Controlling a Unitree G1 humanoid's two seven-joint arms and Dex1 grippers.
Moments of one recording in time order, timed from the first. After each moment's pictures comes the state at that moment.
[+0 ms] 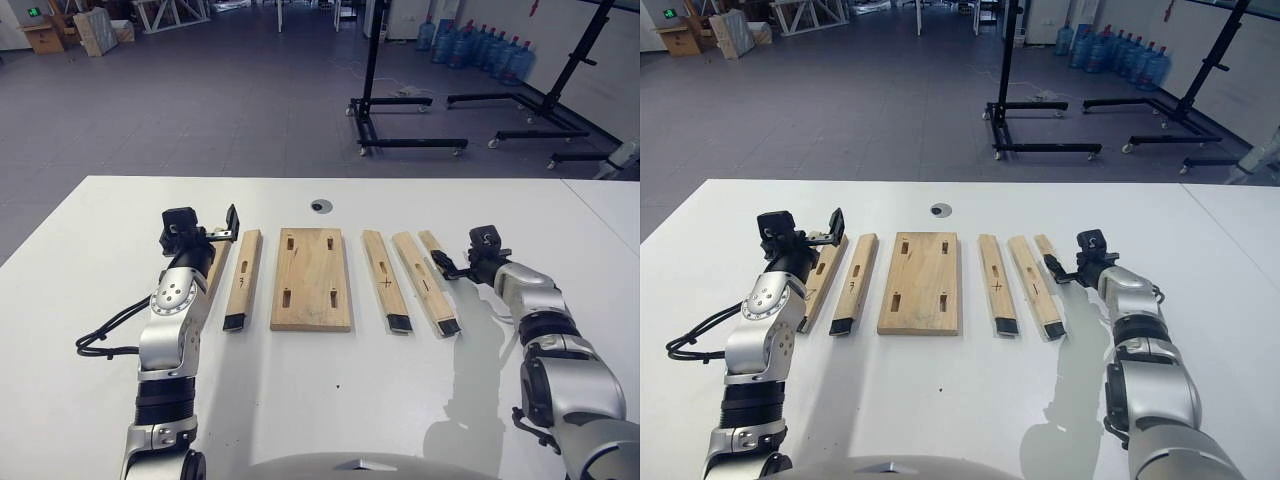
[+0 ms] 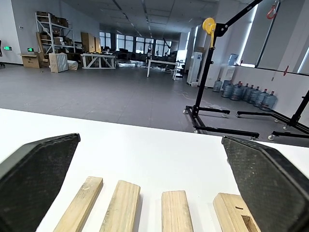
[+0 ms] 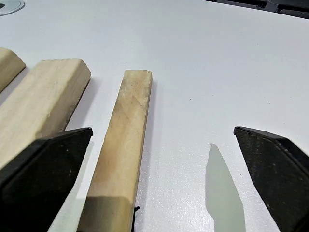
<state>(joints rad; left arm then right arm) -0.21 0.12 0.16 -0.14 -0.19 0.32 -0.01 -0.63 -0.52 -0.13 1.03 0.10 0.10 0.53</state>
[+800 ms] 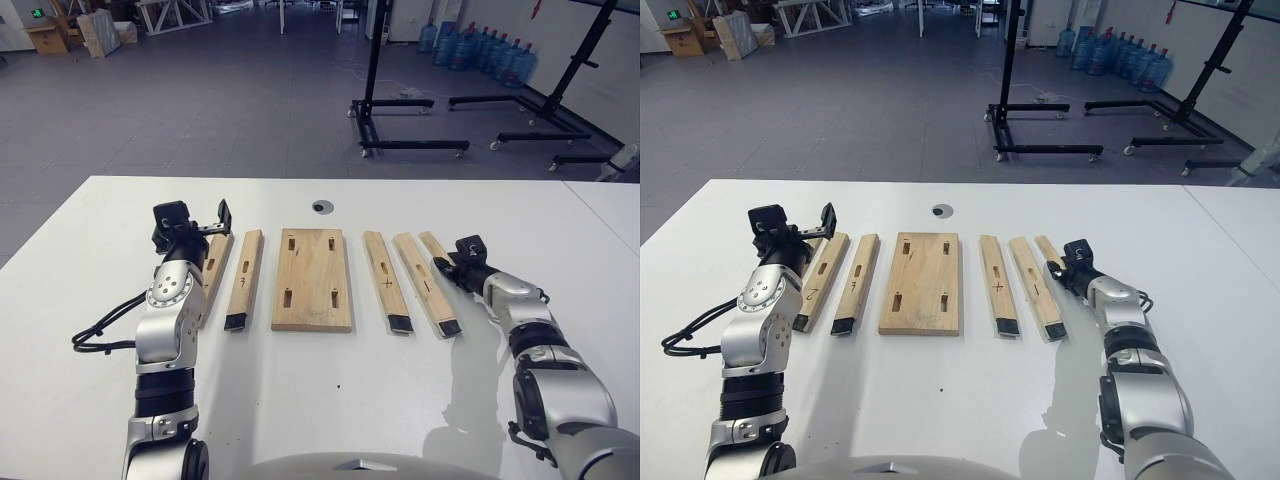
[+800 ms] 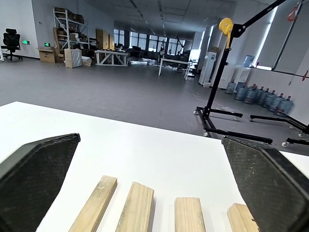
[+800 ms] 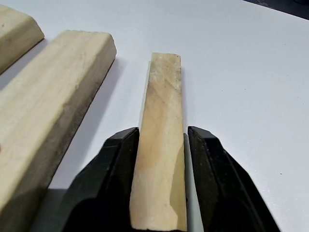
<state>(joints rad) -0.26 0.12 0.21 -0.13 -0.19 0.39 0.05 -0.56 -0.48 -0.09 1.02 0.06 0.03 0.51</state>
